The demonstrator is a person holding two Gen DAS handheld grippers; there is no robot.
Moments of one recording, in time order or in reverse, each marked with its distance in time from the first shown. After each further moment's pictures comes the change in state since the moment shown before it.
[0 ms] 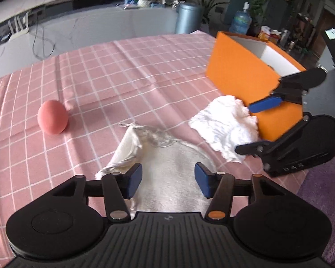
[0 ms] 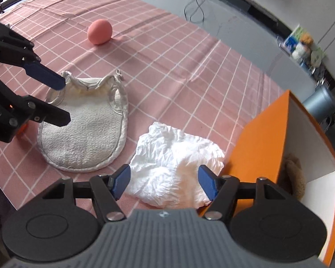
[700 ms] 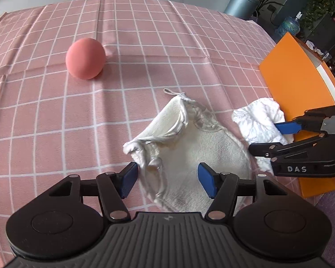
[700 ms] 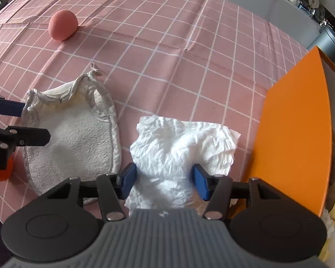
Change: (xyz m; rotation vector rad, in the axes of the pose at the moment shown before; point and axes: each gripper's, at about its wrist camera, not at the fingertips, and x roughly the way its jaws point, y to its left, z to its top) left arm 0.027 0.039 -0.001 -0.298 0.152 0.045; right arm 0.050 -0.011 0.028 0.215 0.171 0.062
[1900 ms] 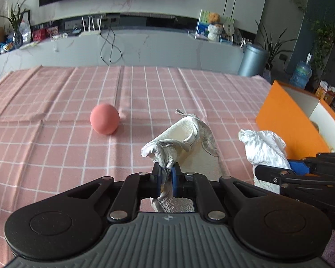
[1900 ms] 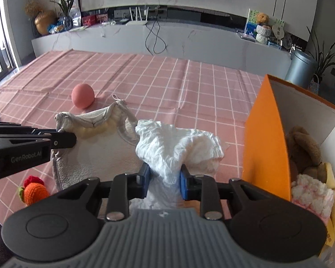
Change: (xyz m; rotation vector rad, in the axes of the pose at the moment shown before) left arm -0.057 -0.045 -0.019 -0.003 -0.391 0.181; right arm -0.070 0.014 -0.059 0.164 -0.443 0.000
